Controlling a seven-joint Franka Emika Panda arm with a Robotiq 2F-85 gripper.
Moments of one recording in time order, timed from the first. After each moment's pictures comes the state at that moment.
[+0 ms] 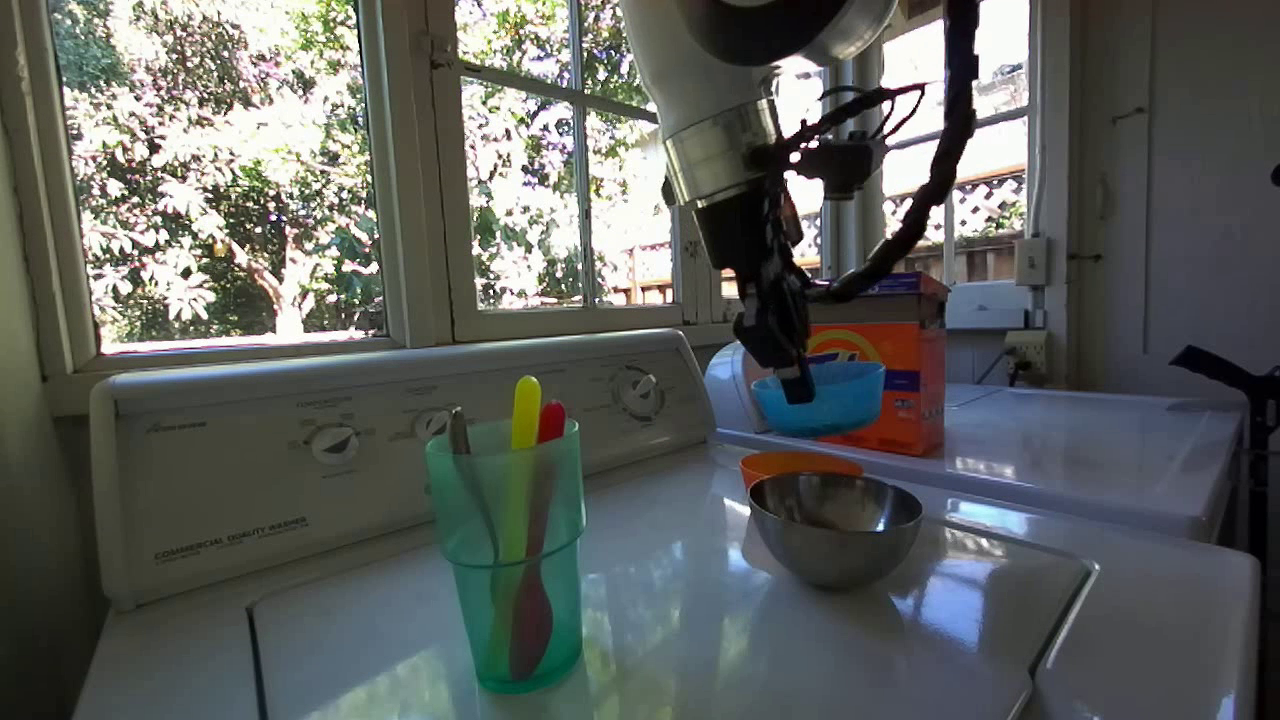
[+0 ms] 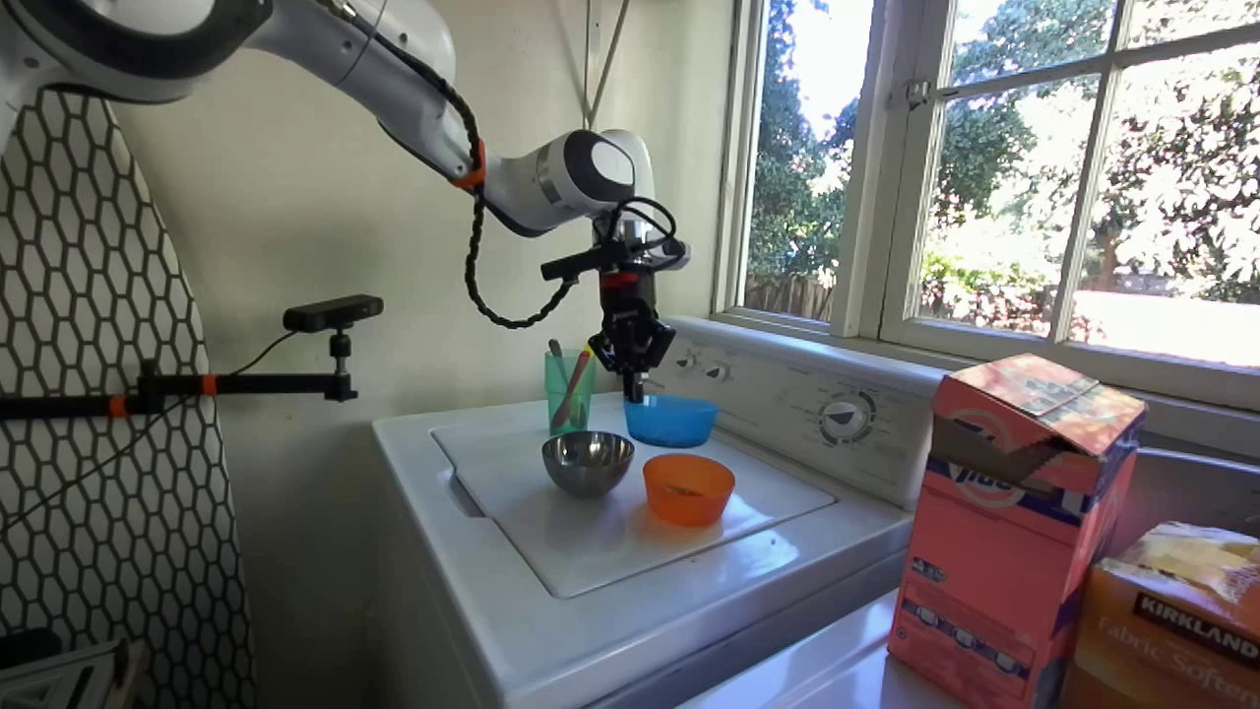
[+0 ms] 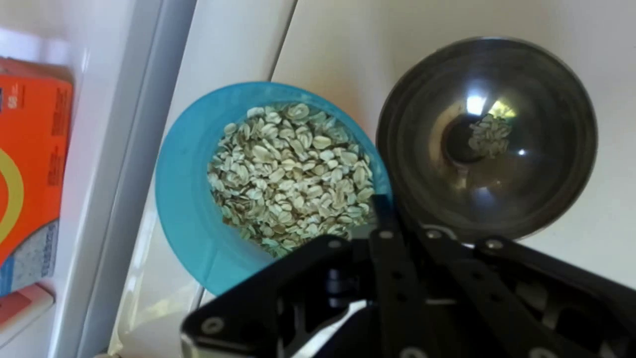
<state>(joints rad) 0.15 0.29 0.06 -1.62 -0.35 1.77 -0.05</state>
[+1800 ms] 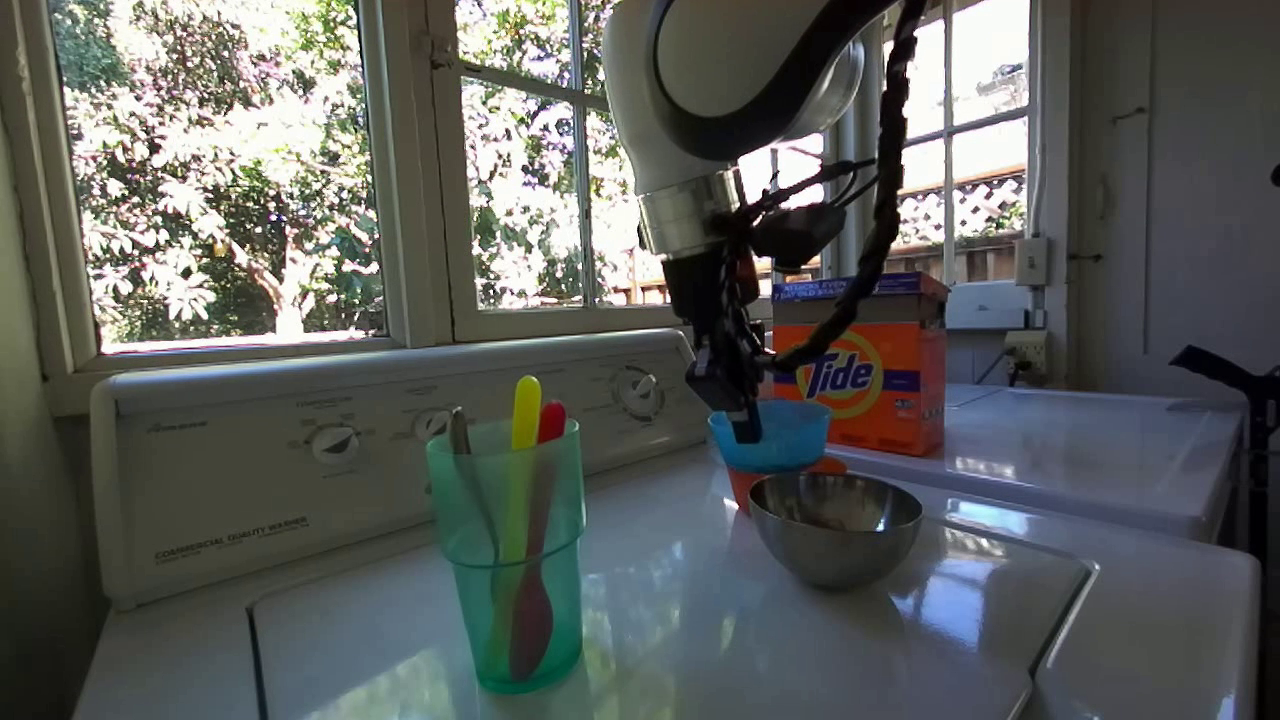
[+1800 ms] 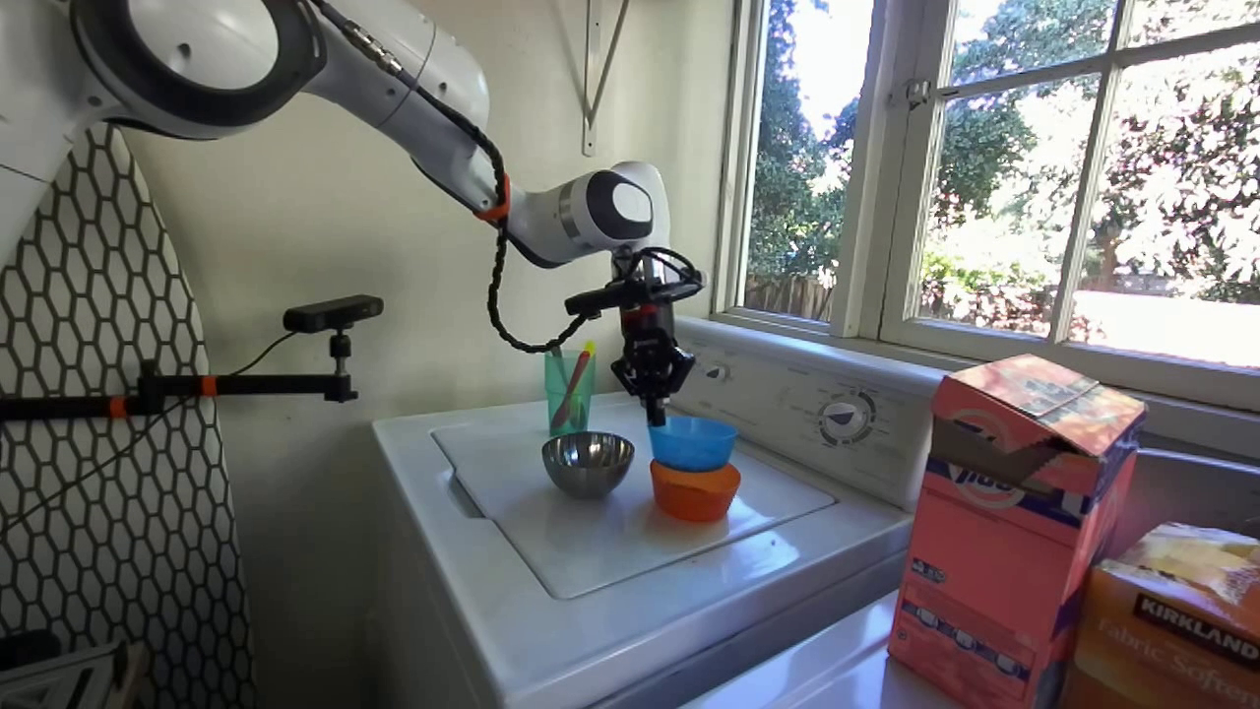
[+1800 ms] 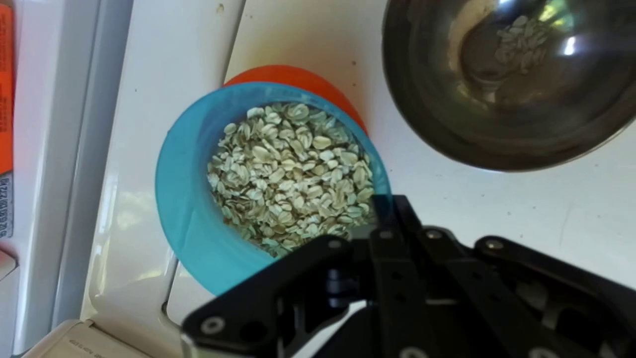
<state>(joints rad) 0.14 0.41 0.06 -1.54 -0.34 1.89 -0.04</state>
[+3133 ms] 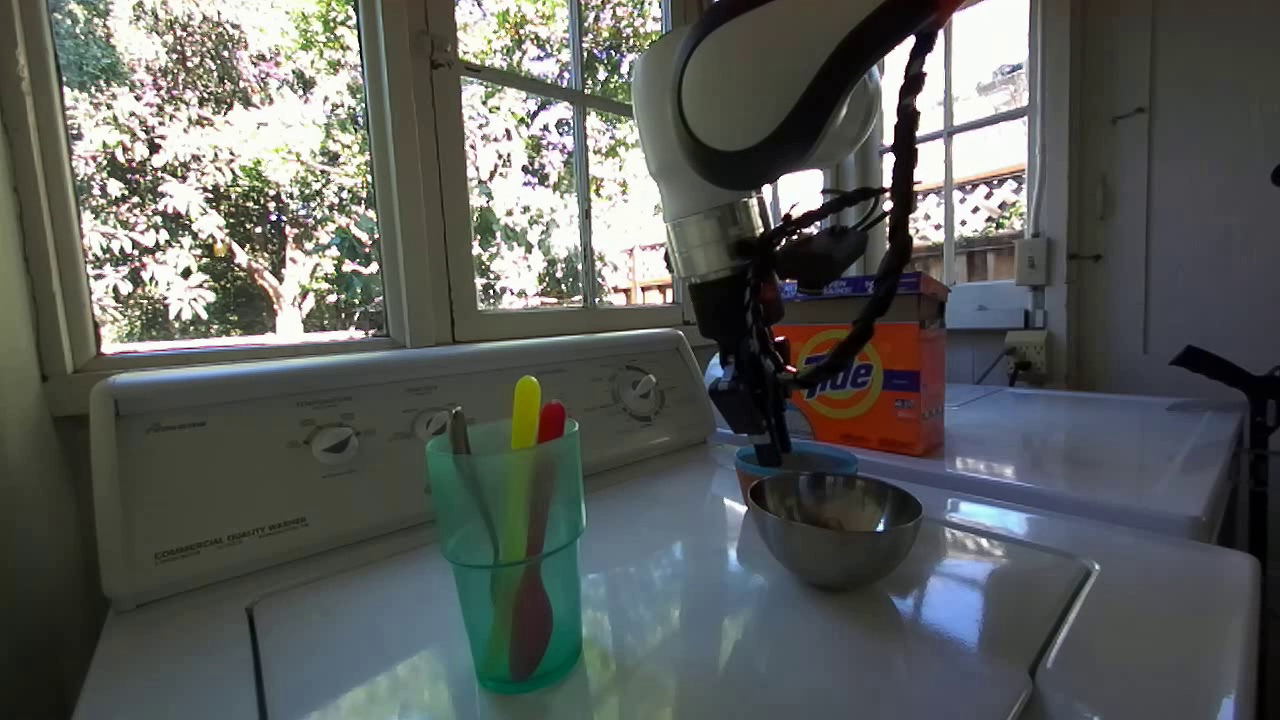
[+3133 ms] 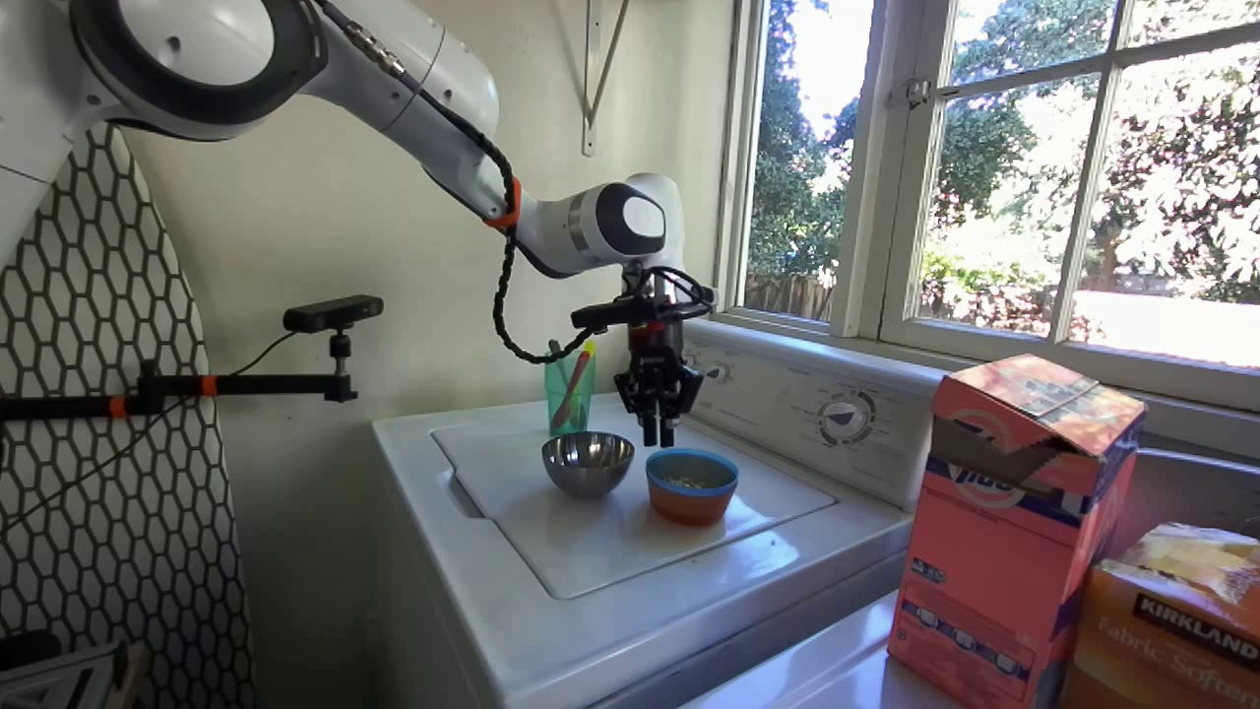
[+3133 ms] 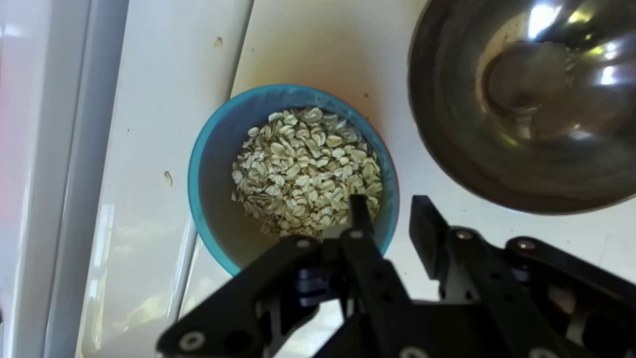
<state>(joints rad) 0.11 0.41 0.05 -1.58 -0.30 1.90 -0.05</state>
